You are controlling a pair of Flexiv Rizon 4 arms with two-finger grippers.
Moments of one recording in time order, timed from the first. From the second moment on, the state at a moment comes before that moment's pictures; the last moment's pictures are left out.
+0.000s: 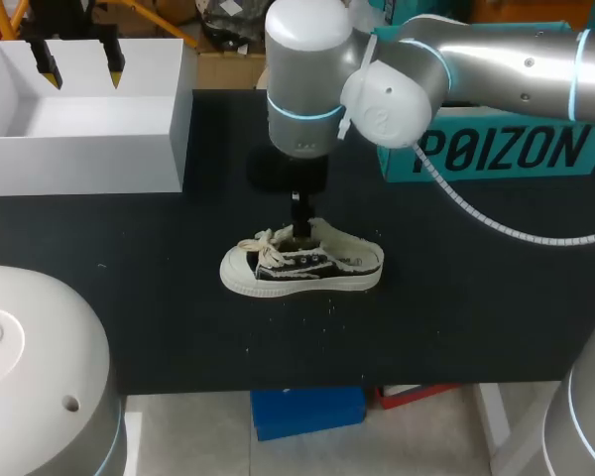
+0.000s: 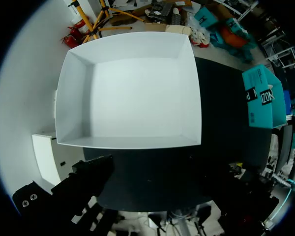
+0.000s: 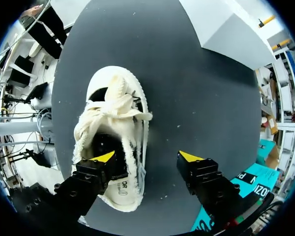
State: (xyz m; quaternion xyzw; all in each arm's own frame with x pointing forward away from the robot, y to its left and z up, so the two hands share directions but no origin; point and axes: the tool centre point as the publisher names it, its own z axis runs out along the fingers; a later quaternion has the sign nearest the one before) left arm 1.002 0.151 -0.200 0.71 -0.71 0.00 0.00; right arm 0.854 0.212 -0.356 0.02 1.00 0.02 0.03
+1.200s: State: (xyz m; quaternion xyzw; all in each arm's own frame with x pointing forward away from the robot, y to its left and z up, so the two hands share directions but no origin) left arm 1.002 0.151 -0.200 0.71 -0.71 0.00 0.00; right arm 0.825 0.164 -0.283 -0.06 0.96 0.27 -0.02
